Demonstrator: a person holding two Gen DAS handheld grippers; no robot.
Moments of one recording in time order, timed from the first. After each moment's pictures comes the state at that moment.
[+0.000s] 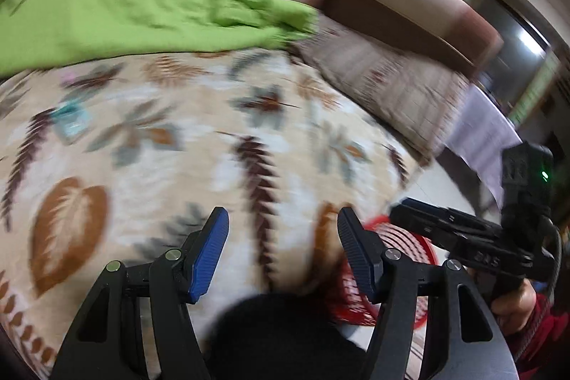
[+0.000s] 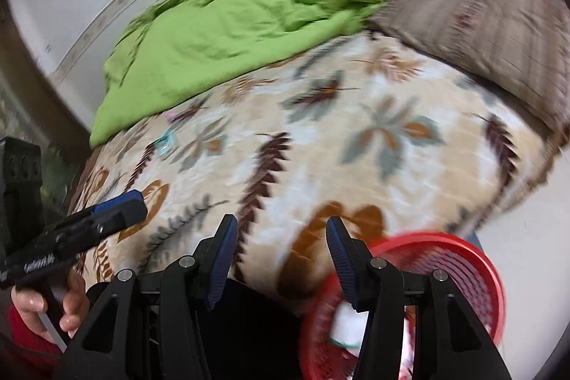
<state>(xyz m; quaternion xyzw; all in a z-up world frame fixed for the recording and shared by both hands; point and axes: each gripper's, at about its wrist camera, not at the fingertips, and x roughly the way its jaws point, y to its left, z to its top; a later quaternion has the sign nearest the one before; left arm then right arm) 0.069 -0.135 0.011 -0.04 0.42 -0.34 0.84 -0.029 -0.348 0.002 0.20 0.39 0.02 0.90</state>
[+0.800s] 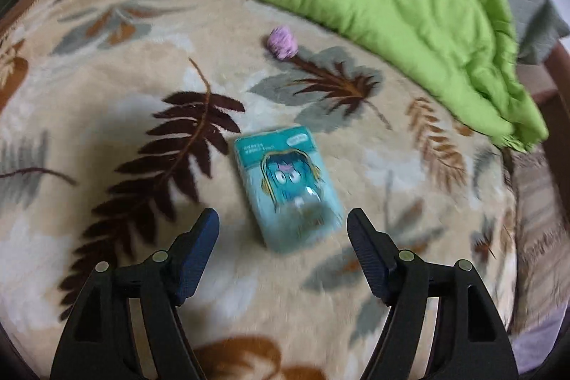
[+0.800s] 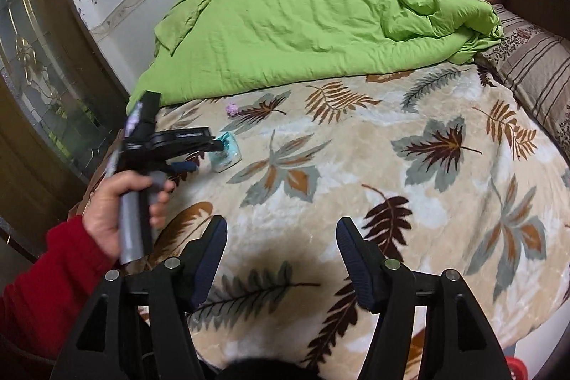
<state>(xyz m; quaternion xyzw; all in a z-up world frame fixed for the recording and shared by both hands) 0.337 -0.014 -0.089 -0.17 0.54 -0.02 0.83 0.102 -0.277 0.016 0.14 0.40 0.12 0.90</state>
